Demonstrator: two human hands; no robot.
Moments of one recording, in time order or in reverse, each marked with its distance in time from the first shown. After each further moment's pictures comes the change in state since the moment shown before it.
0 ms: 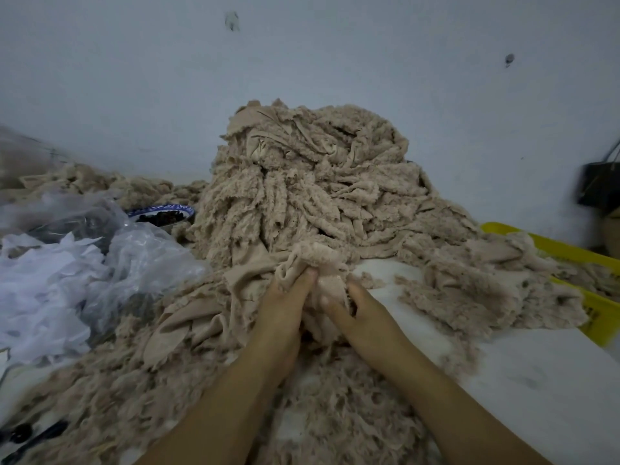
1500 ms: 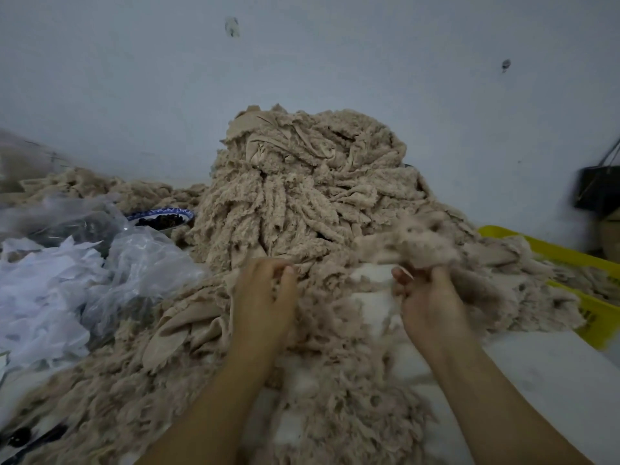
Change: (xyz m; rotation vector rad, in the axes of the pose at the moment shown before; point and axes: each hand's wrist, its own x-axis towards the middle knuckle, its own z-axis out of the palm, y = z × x) left_hand 0.004 0.013 -0.019 0.904 0.228 0.482; right_hand 0.012 0.005 -0.055 1.250 0.460 0.219
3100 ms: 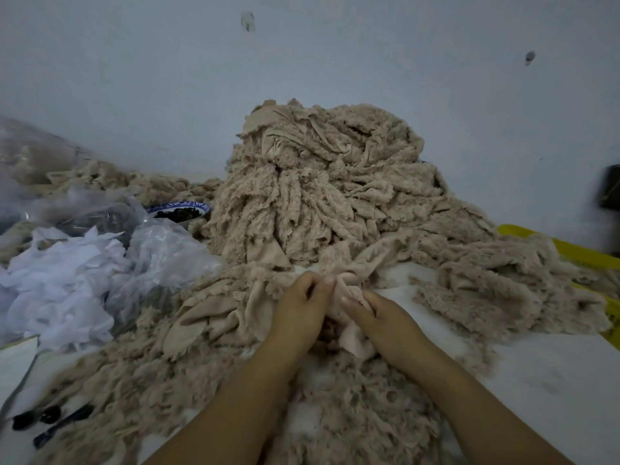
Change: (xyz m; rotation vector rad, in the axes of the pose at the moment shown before) left_hand -0.010 0.001 0.017 -0.321 -0.260 -0.295; right_hand -0.020 0.046 0.007 -1.192 -0.484 -0.143
